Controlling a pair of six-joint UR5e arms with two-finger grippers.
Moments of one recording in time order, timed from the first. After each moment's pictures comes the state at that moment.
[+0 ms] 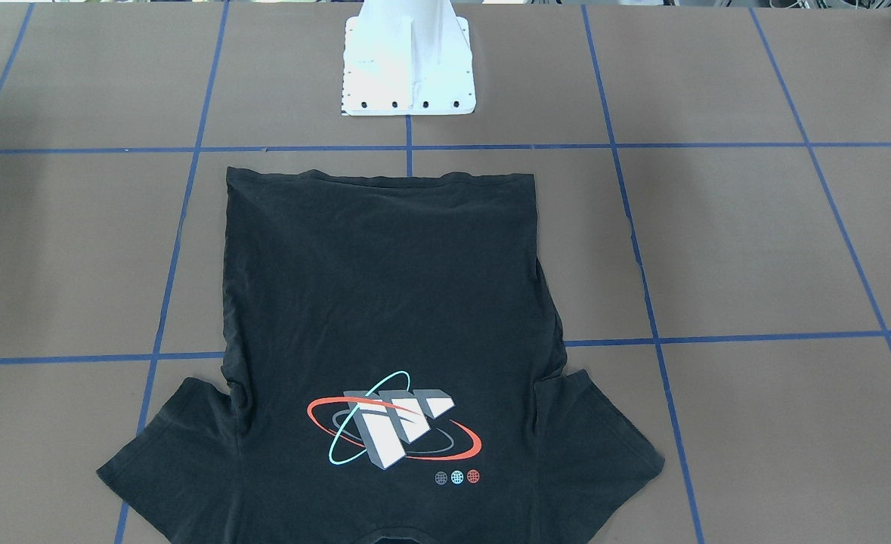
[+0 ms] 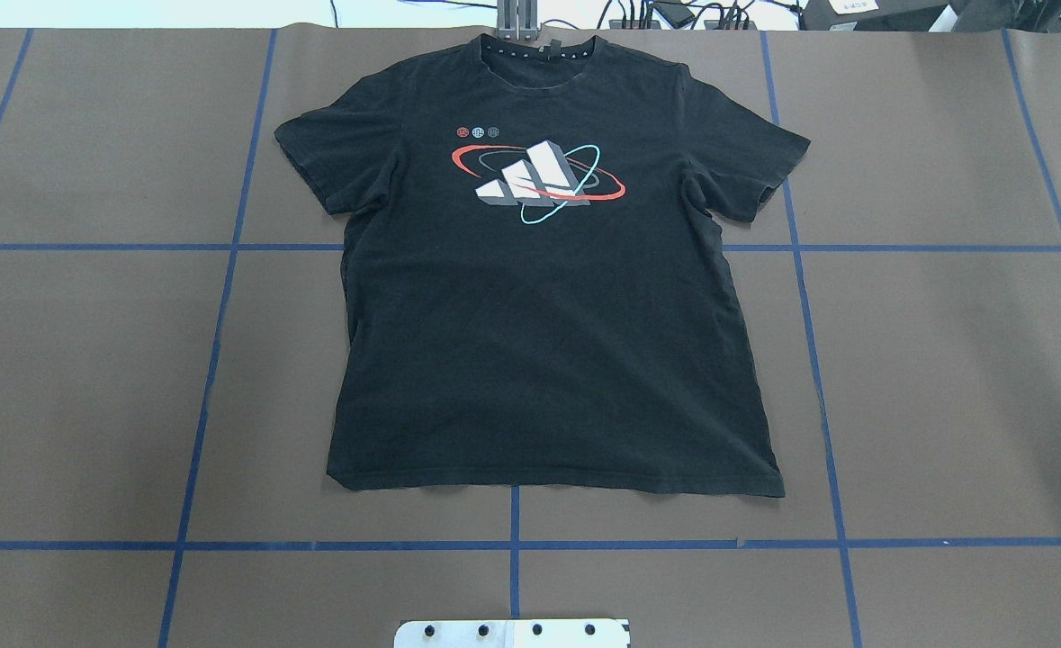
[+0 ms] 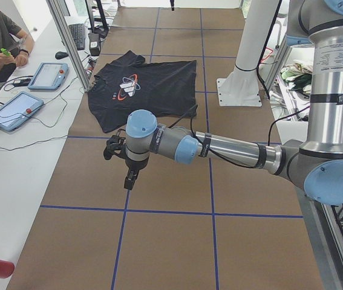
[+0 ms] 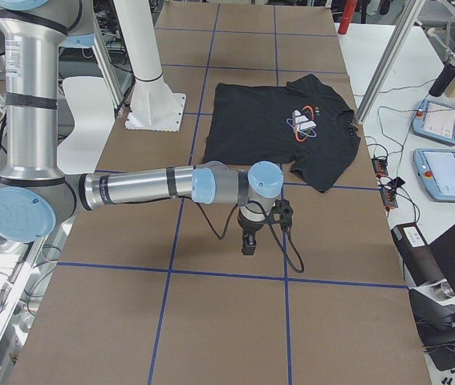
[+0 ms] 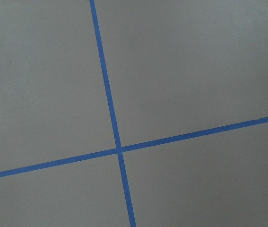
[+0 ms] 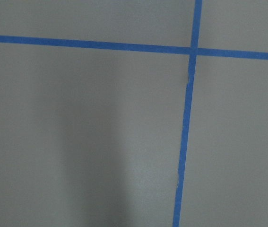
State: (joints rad) left arm -1.54 -1.55 -1.77 -1.73 -2.32 -0.05; right arm 1.45 -1.64 1.79 -1.73 2.36 0.01
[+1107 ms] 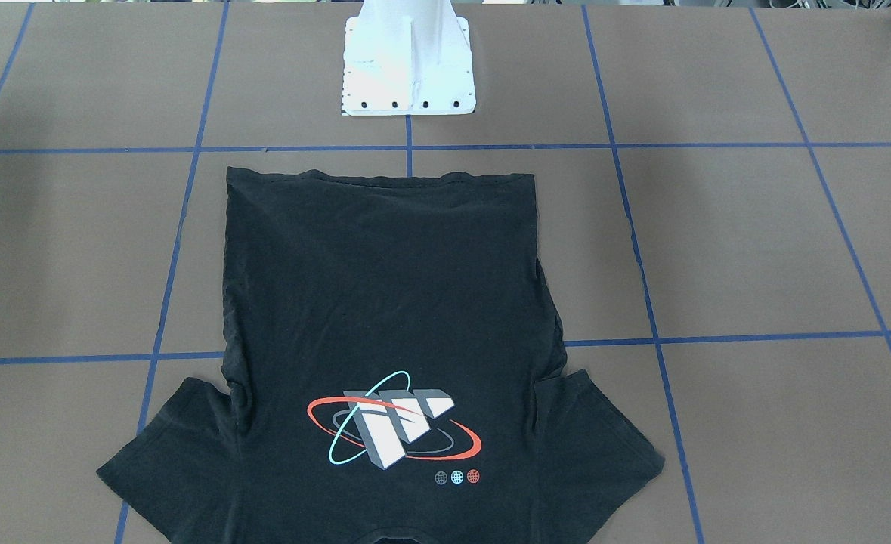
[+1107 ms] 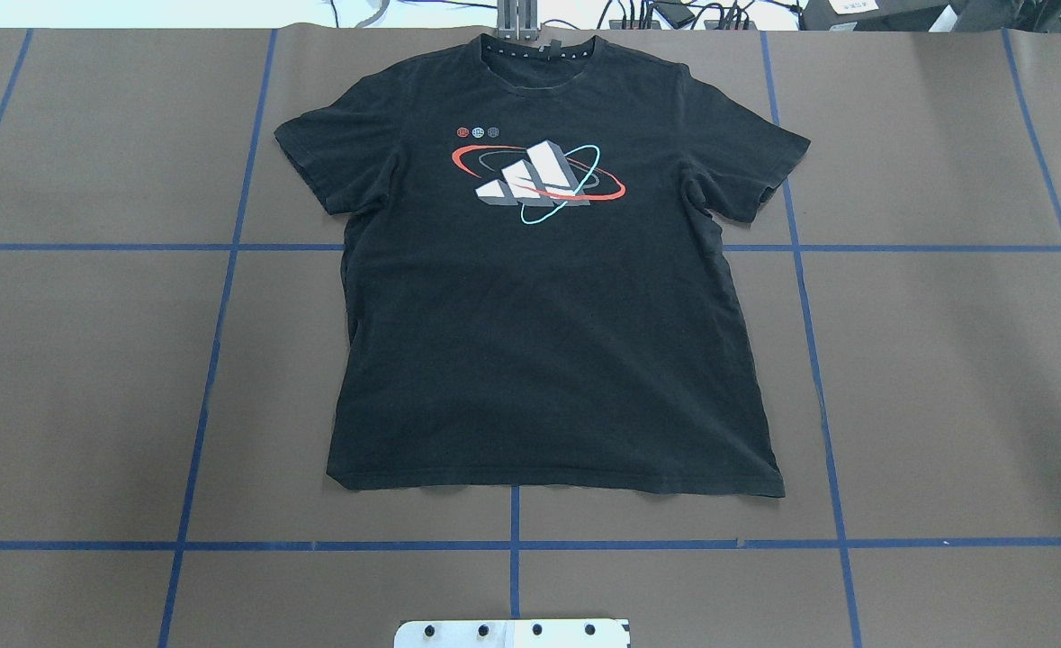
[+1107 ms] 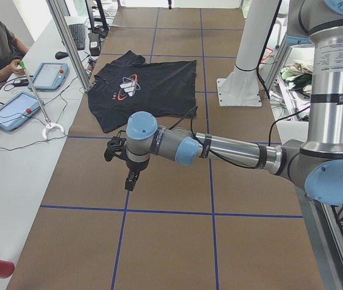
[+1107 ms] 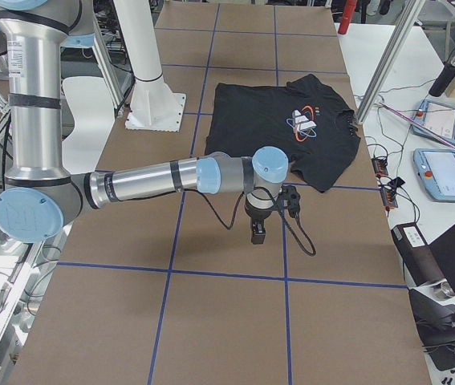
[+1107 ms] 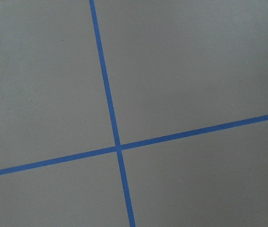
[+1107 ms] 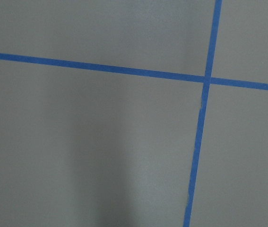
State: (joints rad) left arm -1.53 -1.54 -1.76 -1.74 -2.33 -0.05; right arm 1.45 -1.61 1.82 -1.72 2.37 0.01
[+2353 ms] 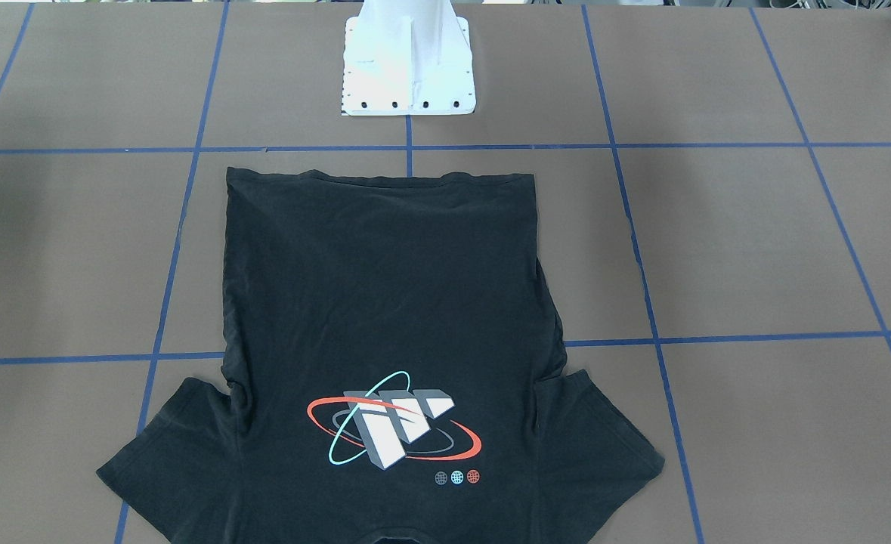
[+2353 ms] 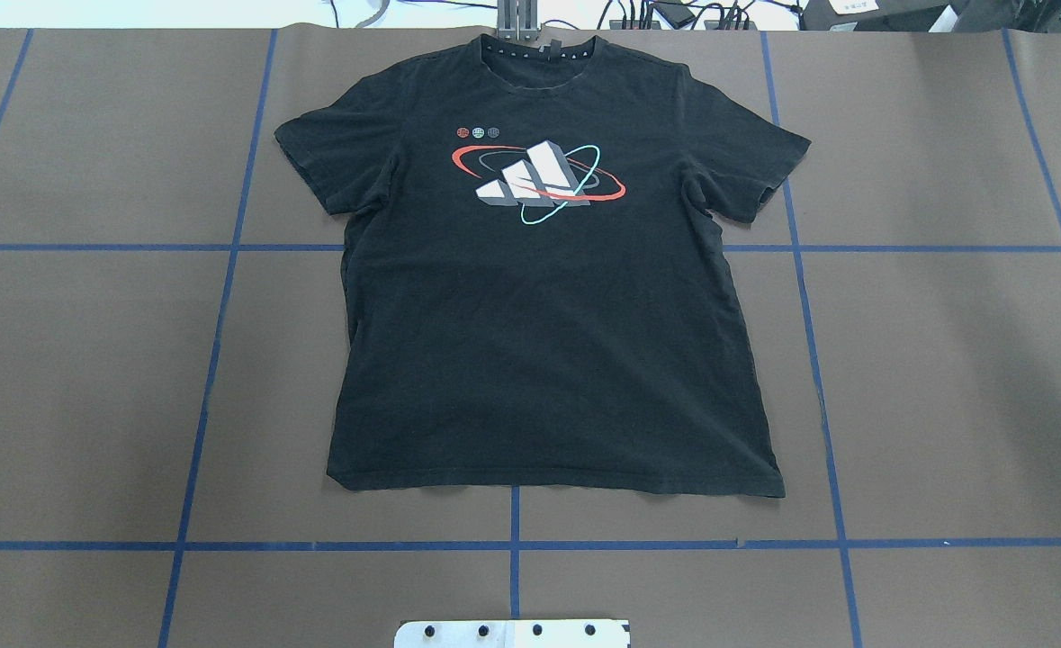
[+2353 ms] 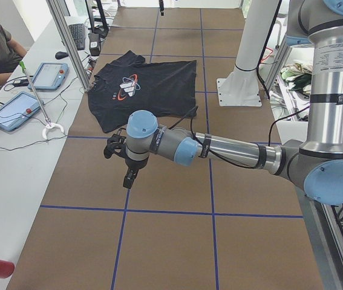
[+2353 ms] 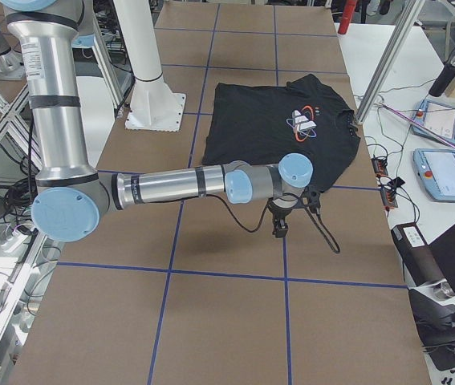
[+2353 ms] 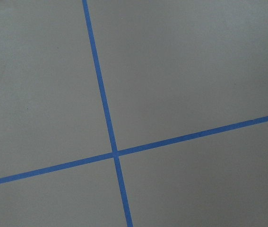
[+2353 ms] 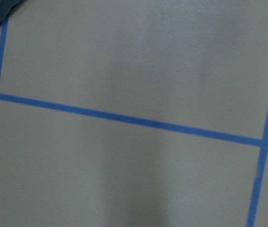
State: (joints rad) left arm -1.53 -1.55 -1.76 -1.78 -2.33 -0.05; right arm 1.36 -1.44 1.58 -1.47 2.44 0.16
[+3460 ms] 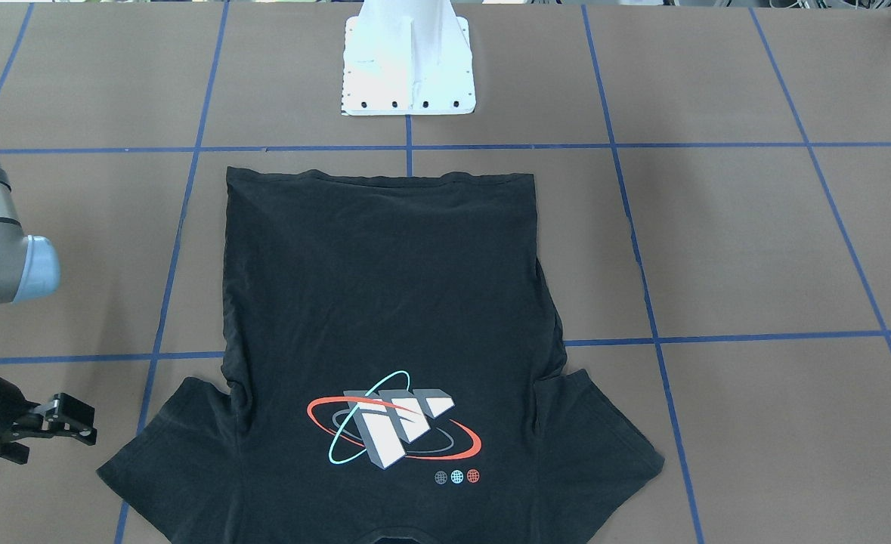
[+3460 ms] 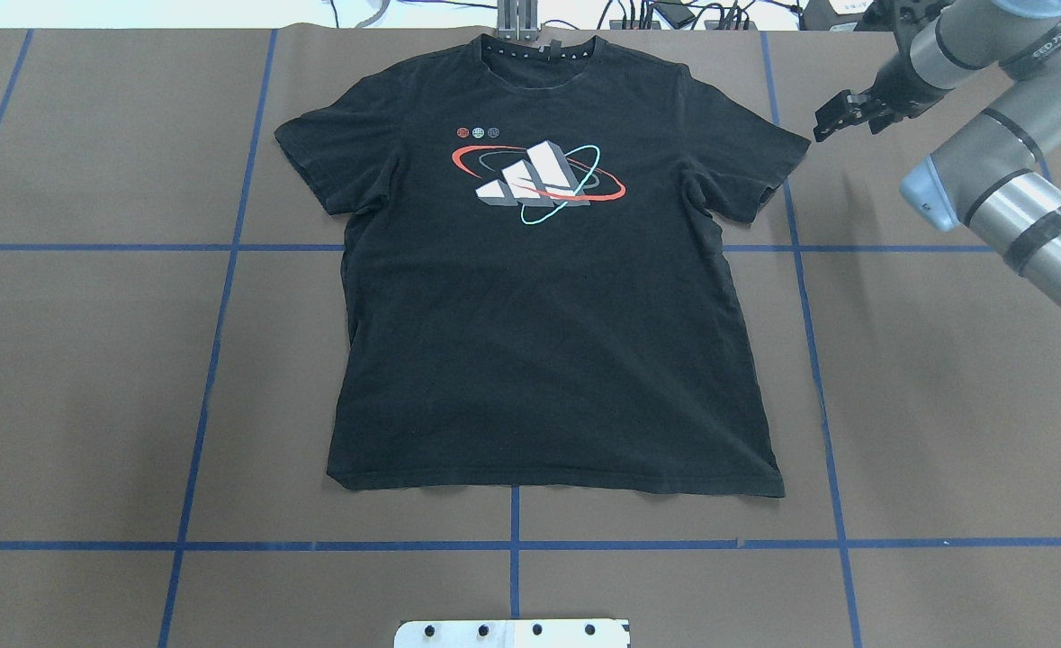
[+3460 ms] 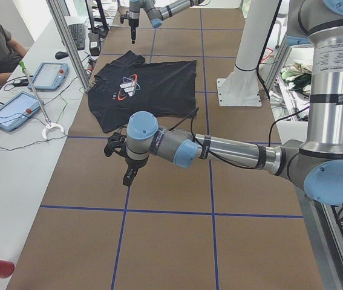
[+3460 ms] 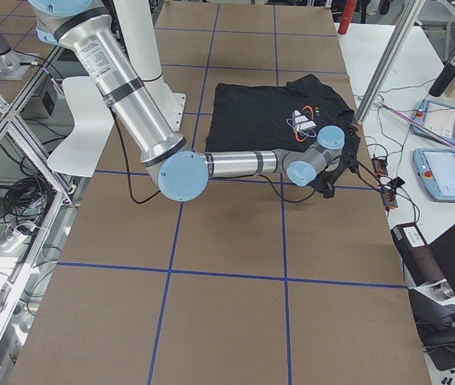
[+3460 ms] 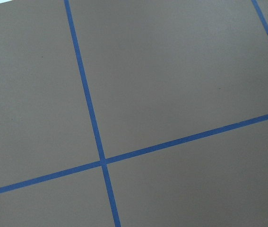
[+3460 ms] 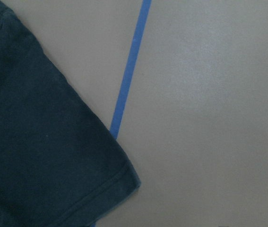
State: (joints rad) left arm -1.53 -1.55 -1.75 -1.82 -2.37 -0.05; right arm 1.11 -0.96 0.99 -0.91 2.21 0.57
